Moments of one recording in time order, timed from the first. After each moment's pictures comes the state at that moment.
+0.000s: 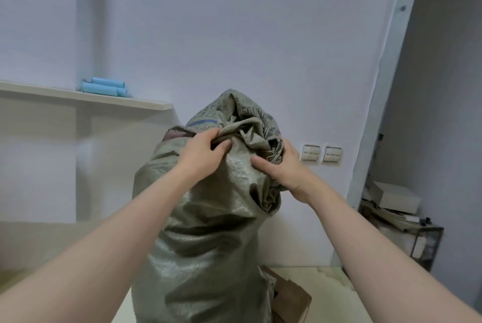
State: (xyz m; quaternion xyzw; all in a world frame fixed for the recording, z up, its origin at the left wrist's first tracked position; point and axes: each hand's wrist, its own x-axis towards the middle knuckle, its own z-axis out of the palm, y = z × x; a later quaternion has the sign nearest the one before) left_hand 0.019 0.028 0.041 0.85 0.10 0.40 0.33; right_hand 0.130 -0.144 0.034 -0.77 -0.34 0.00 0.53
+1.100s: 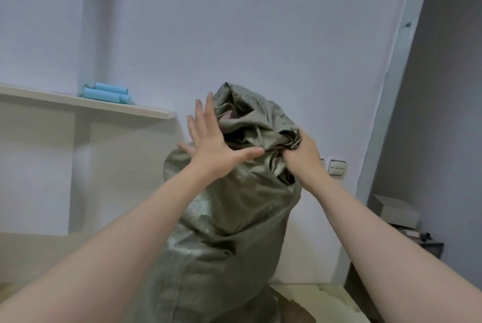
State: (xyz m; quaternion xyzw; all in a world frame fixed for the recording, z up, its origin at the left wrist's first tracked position) left_hand 0.030 0.029 0.065 0.82 0.11 0.45 0.33; right_hand 0.135 -0.122 0.081 -0.77 -0.33 -0.21 0.51
